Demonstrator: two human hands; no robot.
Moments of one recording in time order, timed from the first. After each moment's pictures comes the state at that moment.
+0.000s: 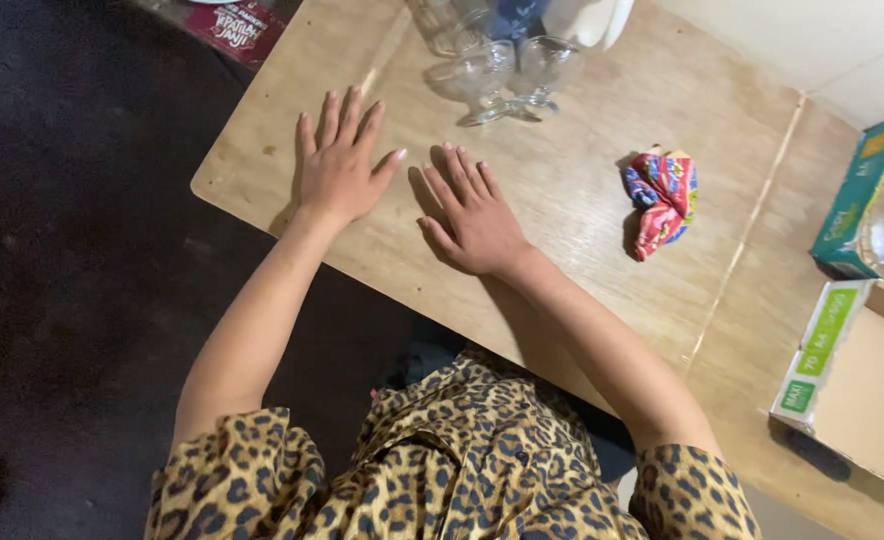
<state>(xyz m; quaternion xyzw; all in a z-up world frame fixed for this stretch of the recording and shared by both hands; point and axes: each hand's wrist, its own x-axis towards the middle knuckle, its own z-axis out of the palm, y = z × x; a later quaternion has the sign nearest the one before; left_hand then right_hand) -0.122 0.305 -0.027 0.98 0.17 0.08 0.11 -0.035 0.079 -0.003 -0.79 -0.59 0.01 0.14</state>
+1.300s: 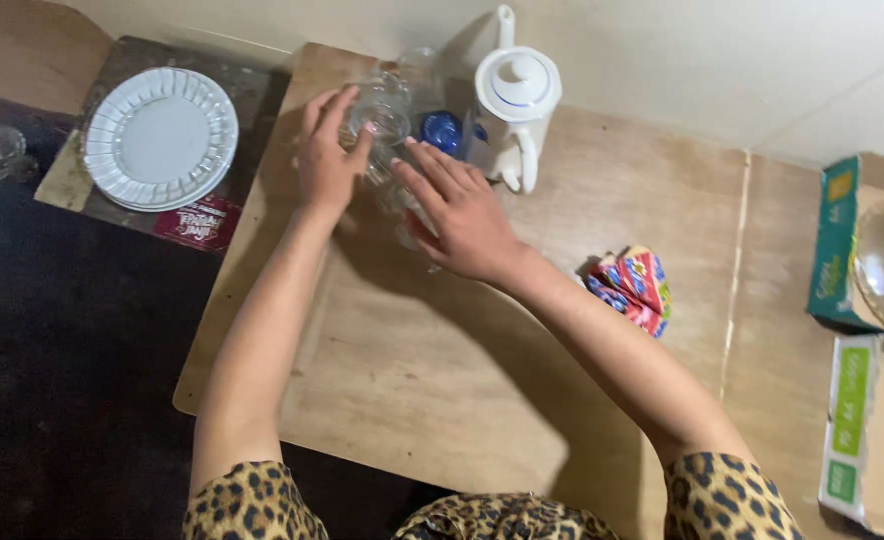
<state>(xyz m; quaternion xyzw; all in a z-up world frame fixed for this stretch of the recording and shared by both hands) 0.117 0.386 -0.014 0.88 0.07 0.35 0.32 0.123 0.141 0.069 -0.76 -0.56 -0.23 0.23</state>
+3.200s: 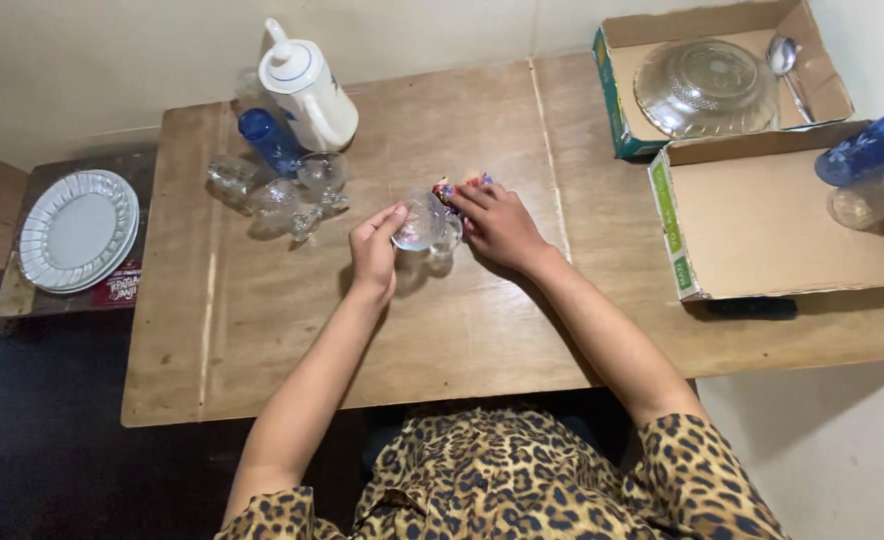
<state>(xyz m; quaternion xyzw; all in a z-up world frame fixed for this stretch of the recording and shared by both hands) 0.003 0.071 0.027 0.62 0.13 0.12 0.77 0.069 -0.138 -0.012 -0.91 -0.35 -0.13 0.18</state>
